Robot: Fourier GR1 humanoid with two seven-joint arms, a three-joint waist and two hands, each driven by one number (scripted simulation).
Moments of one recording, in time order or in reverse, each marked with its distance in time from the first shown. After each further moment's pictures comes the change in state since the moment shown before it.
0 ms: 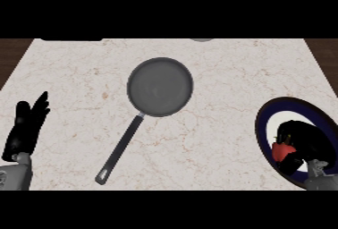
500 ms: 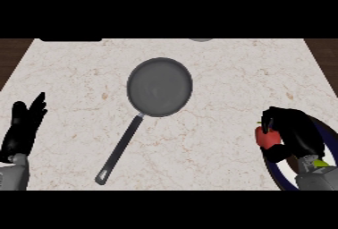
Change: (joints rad) left arm 0.008 0.005 0.013 -0.011 0.000 -0.008 0.010; right arm -0.057 0.015 0.064 -0.097 0.053 -0.134 -0.219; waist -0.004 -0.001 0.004
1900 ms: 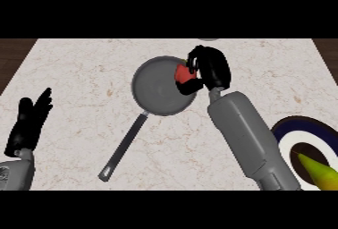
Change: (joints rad) left arm -0.039 -0.020 -0.001 0.017 -0.023 -0.019 -0.015; right arm -0.695 0.417 -0.063 0.661 -0.112 -0.387 -0.021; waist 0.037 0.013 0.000
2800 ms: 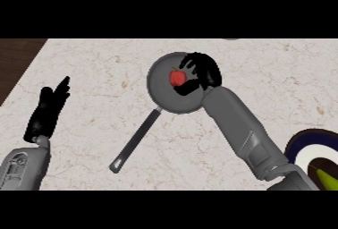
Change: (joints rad) left arm -0.091 -0.038 -0.062 0.013 -0.031 -0.010 0.010; right arm -0.214 0.010 -0.019 0.581 -0.370 -0.177 -0.246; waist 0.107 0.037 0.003
